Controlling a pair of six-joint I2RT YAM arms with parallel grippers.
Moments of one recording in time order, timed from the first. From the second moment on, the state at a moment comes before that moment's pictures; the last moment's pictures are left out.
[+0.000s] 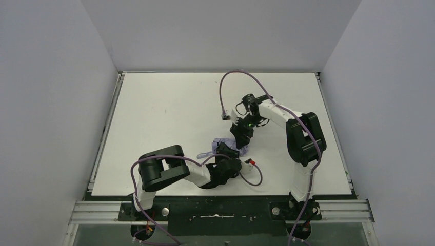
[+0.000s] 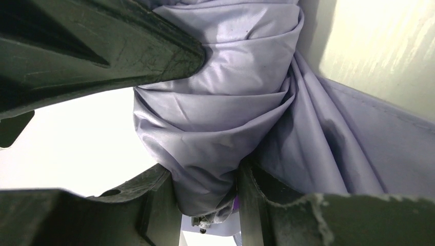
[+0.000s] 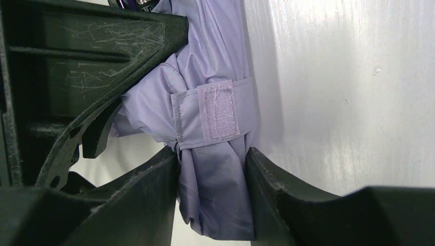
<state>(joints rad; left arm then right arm) -1.24 1.96 0.79 0.55 -0.82 0.91 0.43 1.98 1.42 -0.96 -0.62 -0.82</state>
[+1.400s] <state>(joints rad) -0.64 0.88 0.87 -0.37 -0.29 -0.12 0.68 1.59 0.84 -0.12 -0.19 -0.87</state>
